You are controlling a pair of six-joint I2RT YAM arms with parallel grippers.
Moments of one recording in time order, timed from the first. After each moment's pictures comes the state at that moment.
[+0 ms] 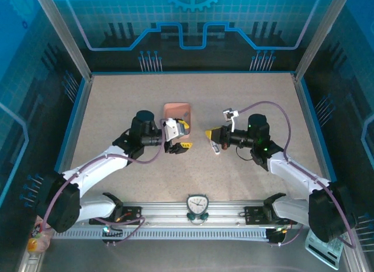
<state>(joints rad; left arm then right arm) -0.51 1.24 0.73 0.13 0.68 0.48 0.39 1.14 0.58 0.31 -0.81 0.53</state>
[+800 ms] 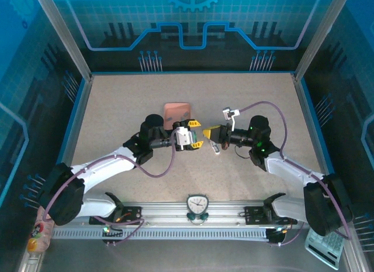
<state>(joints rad) -0.64 1.30 0.73 0.35 0.54 0.64 0.39 1.20 0.54 0.58 -0.92 0.70</state>
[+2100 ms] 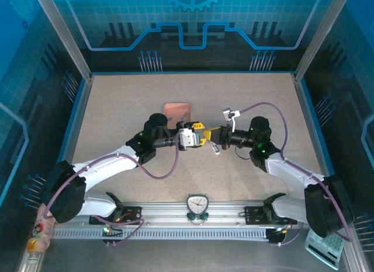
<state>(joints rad) -0.68 1.33 0.77 0.33 0.52 0.71 0.39 1.19 0.53 0.58 -0.92 0.70</state>
